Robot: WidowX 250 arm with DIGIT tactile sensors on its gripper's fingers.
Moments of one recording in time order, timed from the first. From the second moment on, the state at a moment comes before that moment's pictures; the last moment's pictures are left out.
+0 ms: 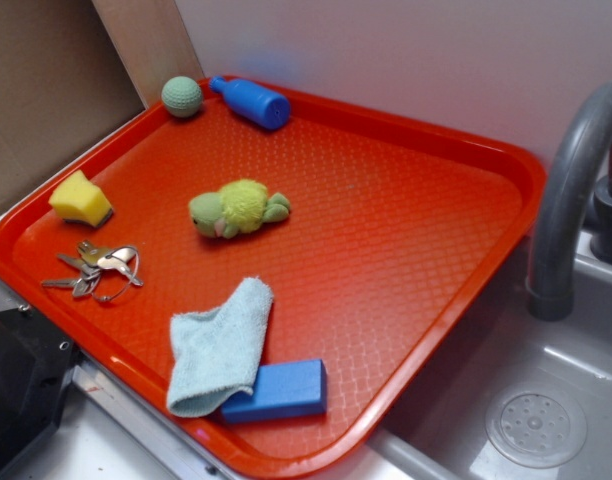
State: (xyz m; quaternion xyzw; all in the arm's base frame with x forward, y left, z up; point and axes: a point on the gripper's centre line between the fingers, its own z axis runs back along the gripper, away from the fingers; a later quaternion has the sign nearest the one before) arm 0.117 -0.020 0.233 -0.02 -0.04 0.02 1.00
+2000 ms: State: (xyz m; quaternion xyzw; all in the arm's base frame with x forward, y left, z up) arm 0.159 -0.114 0.031 -0.06 0.11 0.21 0.97
